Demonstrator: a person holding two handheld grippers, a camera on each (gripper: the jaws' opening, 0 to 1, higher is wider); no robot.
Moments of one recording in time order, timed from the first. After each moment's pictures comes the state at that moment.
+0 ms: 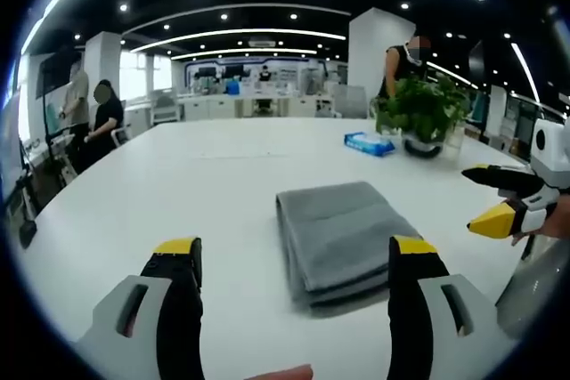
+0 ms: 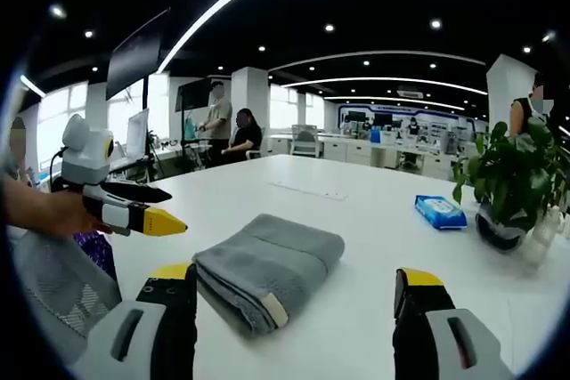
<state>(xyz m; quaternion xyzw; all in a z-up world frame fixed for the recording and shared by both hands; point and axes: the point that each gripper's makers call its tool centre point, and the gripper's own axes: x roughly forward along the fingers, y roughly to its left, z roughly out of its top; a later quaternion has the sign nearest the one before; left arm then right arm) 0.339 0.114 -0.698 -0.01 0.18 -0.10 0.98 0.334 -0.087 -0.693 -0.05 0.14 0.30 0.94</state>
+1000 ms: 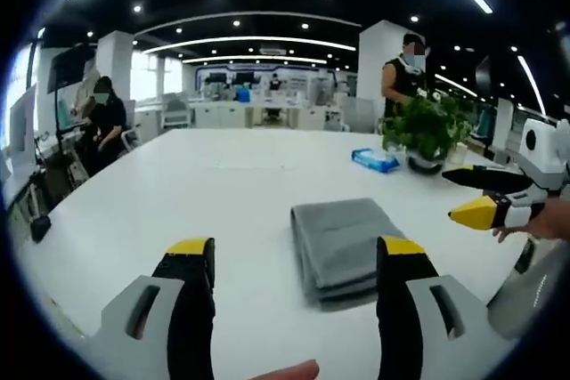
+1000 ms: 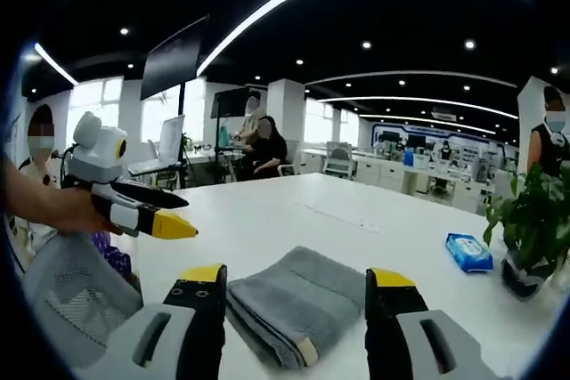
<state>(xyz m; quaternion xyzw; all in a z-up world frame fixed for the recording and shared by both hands) 0.308 0.145 -0.657 -0.03 0.15 -0.06 0.99 0.327 -0.031 -0.647 -0.08 0.10 0.39 0.91</state>
